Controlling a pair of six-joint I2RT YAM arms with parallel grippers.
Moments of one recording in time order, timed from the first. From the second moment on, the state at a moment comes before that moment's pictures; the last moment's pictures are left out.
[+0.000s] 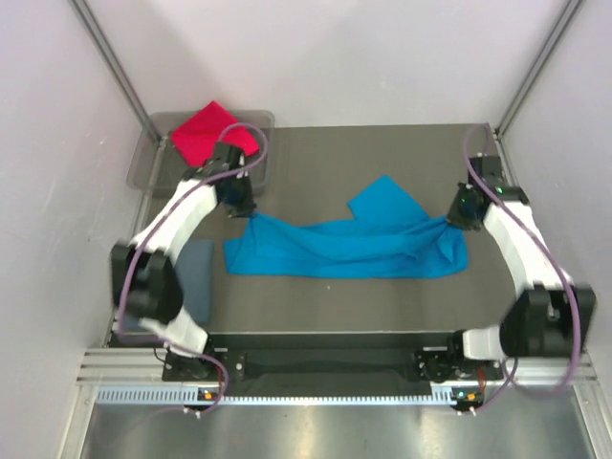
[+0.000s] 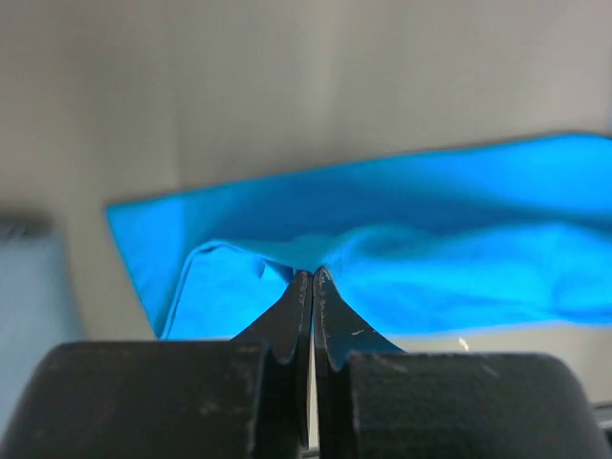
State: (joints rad) left arm -0.23 1.50 1.30 -0.75 0.06 -0.42; right arm -0.01 1.26 1.10 -0.79 0.10 0.41
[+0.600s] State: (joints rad) left arm -0.21 2.08 1.65 -0.81 0.07 -0.31; right arm -0.07 1.87 1.47 -0.78 0.05 0.31
